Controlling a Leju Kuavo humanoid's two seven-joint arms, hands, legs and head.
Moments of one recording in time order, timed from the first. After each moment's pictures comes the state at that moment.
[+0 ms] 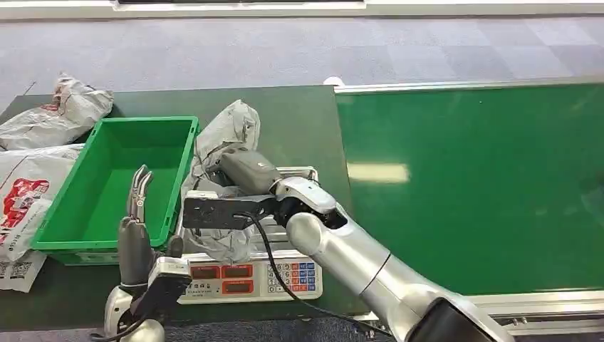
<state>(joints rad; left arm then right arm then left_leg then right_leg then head) 0.12 -0.06 -0.13 -1.77 -0.65 0.43 -0.41 -0.79 0.32 0.76 -0.92 0.46 0.02 -0.25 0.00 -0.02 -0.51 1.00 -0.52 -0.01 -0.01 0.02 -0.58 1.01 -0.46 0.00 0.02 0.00</state>
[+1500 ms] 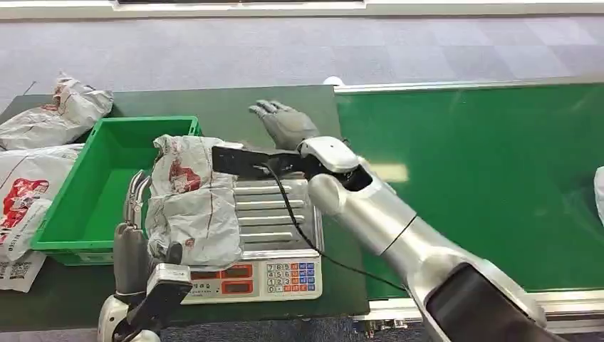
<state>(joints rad) 0.18 -0.08 -0.12 -1.84 -0.71 0.40 -0.38 -1.03 0.23 0.75 -0.88 0.62 0.14 0.12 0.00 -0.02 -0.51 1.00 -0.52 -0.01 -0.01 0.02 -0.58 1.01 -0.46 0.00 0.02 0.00</state>
